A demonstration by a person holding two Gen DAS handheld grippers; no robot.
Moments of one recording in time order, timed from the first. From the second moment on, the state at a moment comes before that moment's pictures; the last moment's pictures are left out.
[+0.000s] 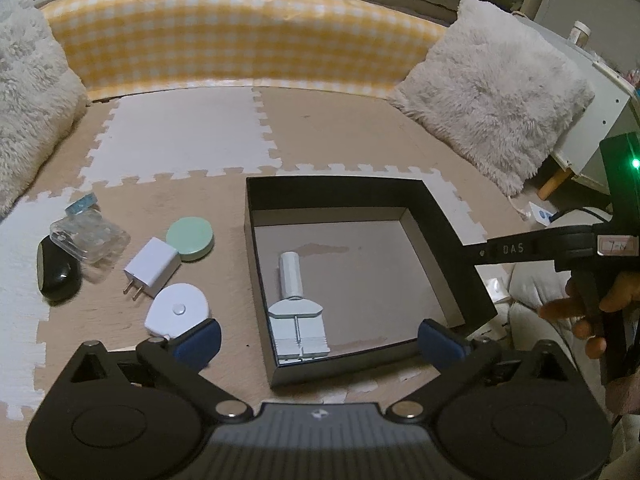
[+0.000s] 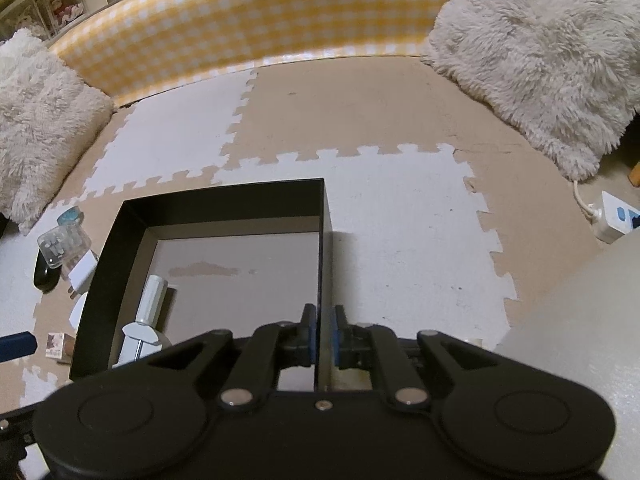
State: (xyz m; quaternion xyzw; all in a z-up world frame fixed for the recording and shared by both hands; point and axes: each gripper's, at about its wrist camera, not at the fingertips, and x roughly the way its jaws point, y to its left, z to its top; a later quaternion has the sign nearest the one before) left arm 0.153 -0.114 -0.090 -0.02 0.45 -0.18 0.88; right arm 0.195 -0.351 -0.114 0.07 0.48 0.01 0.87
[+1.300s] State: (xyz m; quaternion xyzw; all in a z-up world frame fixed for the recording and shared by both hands) left arm 0.198 -0.019 -0.142 -0.03 0.53 -0.05 0.84; right arm 0.196 -0.348 -0.123 0.06 0.51 0.02 0.86
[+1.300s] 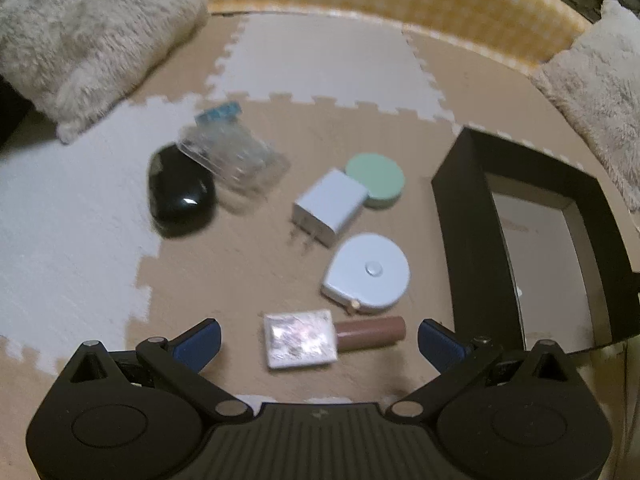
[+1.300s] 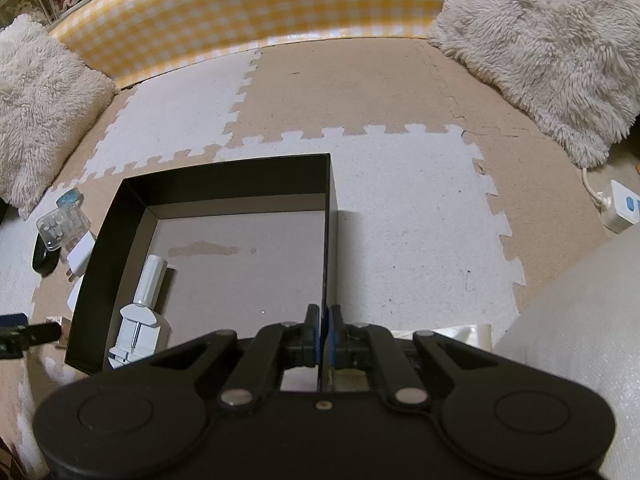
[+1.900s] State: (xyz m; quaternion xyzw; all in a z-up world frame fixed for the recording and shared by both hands) left arm 0.199 -0.029 -0.167 -0.02 0.54 -0.02 0.84; right arm 0.196 -0.349 -0.123 0.07 0.51 0.02 0.86
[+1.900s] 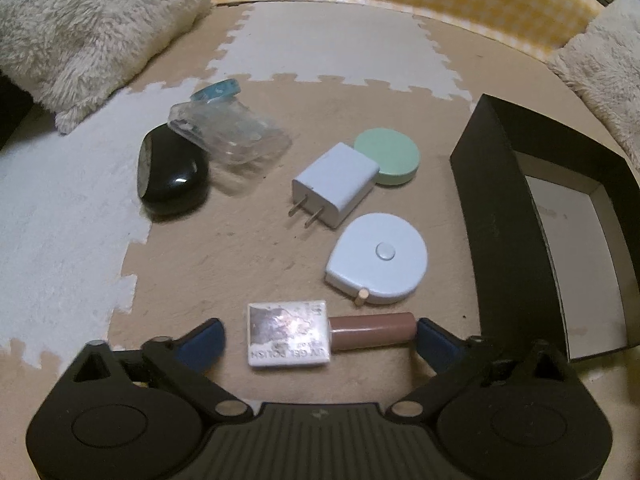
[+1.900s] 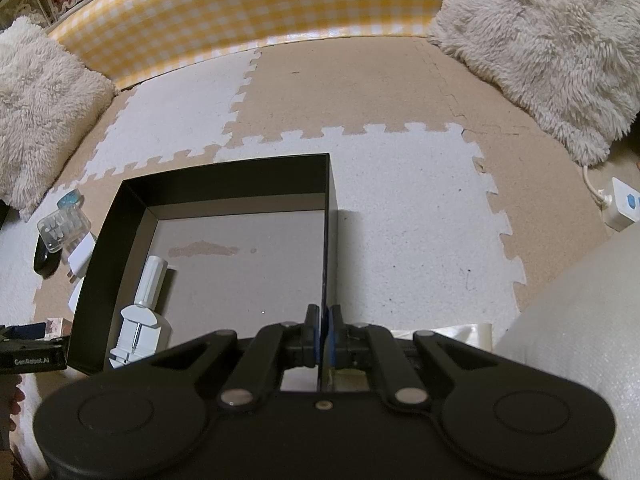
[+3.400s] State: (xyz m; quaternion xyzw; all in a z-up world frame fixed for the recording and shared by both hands) left arm 0.171 -0.141 -0.107 -0.09 0.46 -0.21 0.86; right arm 0.199 -0.345 -0.114 0.06 0.50 0.02 0.86
